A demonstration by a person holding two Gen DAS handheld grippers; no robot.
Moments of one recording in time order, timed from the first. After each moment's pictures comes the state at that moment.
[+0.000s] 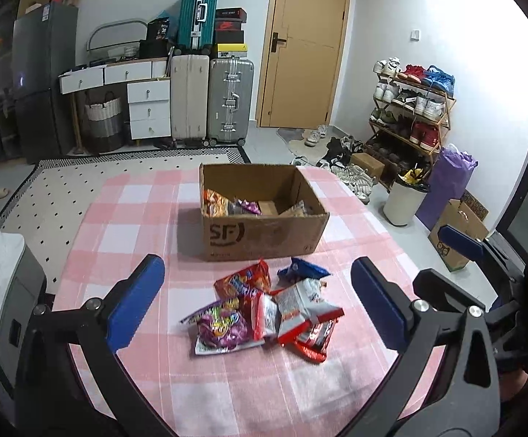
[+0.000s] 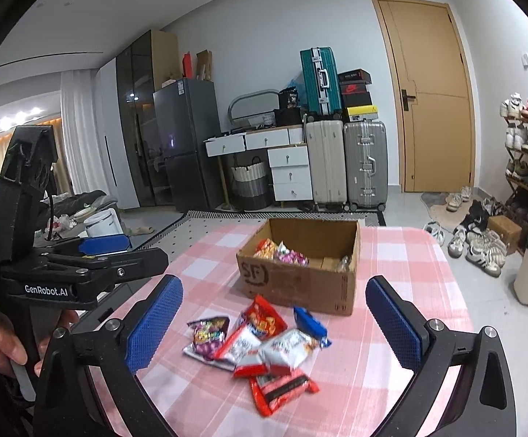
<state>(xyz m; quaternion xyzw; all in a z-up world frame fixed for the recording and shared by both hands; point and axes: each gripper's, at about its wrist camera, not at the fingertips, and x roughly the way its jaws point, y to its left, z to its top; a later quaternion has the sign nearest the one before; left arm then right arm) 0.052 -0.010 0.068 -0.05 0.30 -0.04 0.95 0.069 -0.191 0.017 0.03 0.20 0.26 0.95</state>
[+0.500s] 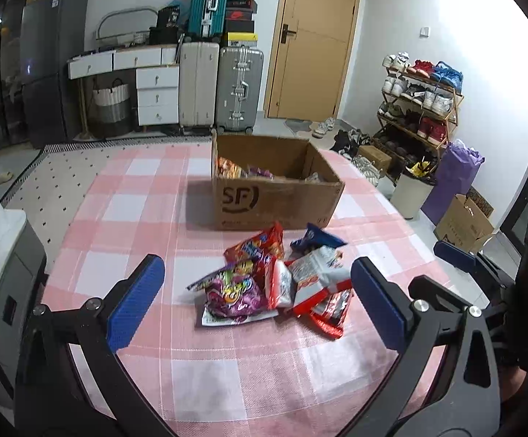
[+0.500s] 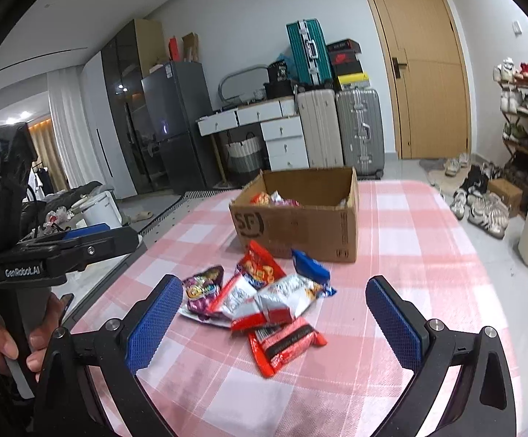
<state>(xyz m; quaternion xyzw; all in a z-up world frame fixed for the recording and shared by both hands) 0.044 0.007 0.012 -0.06 0.32 -0.03 0.94 0.068 -0.191 -0.048 0.05 0.25 0.25 0.93</state>
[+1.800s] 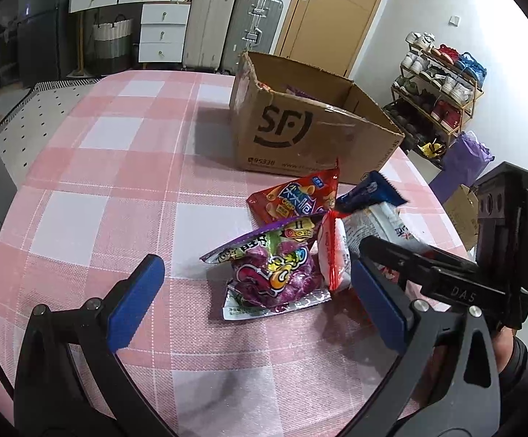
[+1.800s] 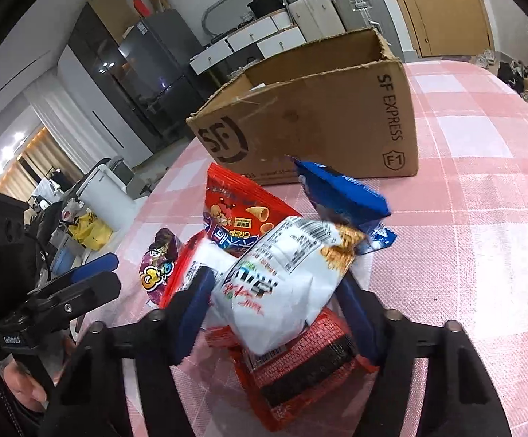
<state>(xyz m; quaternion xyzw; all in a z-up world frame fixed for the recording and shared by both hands) 0.136 0.050 -0.109 -0.12 0.41 -0.04 0.90 0.209 -0.136 -0.156 0.12 0.42 0.31 0.85</state>
